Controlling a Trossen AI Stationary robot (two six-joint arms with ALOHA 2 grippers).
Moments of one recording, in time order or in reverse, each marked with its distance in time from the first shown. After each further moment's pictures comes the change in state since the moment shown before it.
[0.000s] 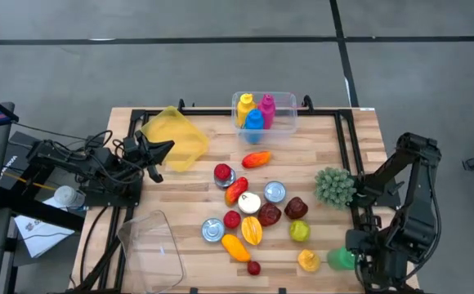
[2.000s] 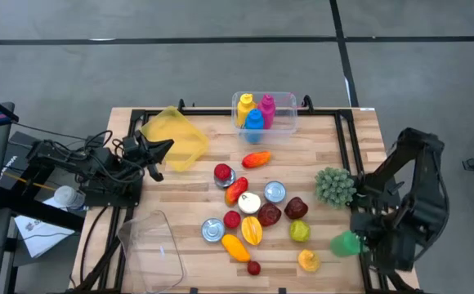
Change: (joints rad) left arm 0.000 0.000 0.000 0.001 -0.029 0.000; right arm -0.060 -0.082 0.115 -0.195 0.068 0.013
